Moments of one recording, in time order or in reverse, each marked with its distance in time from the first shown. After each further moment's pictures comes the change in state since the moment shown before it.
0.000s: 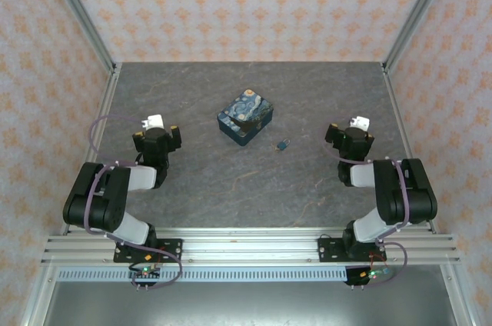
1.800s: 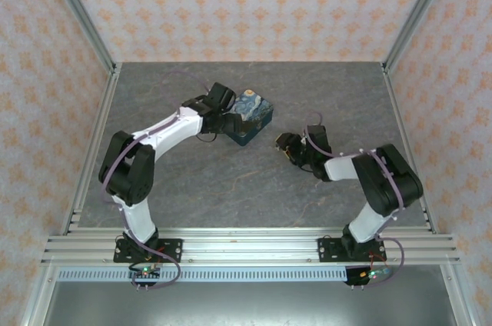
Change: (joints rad) left arm -0.394 0.276 0.961 -1.272 0.317 -0.406; right arm 0.349 0.067 0.127 -0.254 -0.586 0.940
